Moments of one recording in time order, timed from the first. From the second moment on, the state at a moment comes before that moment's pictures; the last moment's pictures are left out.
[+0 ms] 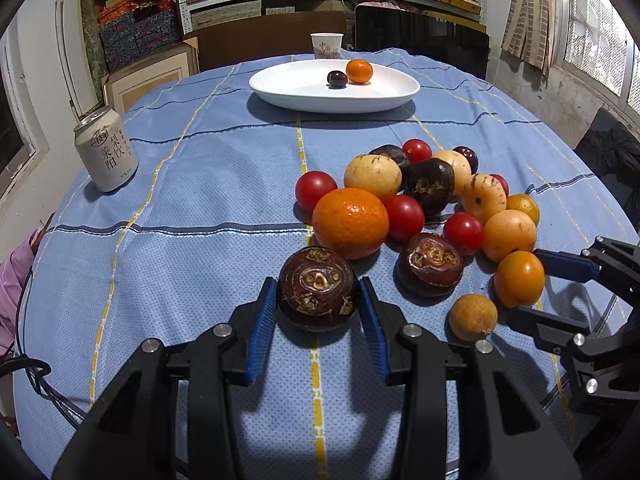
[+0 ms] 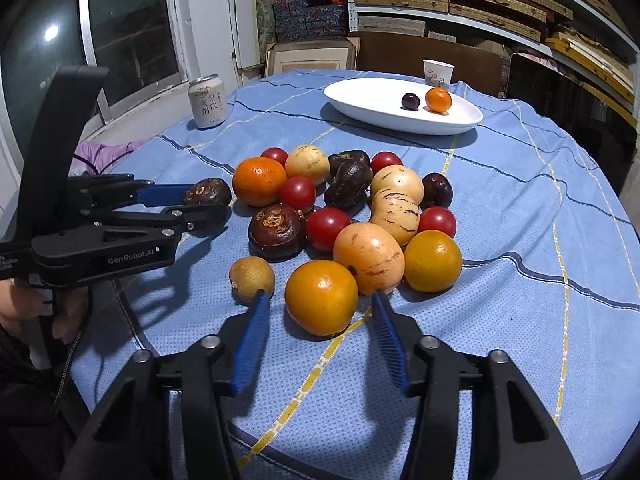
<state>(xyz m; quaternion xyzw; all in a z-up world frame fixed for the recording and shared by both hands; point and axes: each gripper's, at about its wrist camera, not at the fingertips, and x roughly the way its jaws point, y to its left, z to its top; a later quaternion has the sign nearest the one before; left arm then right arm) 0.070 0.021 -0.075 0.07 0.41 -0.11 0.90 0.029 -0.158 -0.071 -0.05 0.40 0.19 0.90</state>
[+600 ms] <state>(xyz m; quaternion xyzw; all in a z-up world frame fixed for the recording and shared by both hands) 0.071 0.021 -0.075 0.07 0.41 -0.11 0.90 0.032 -0.158 -0.073 -0.05 0.40 0.19 0.89</state>
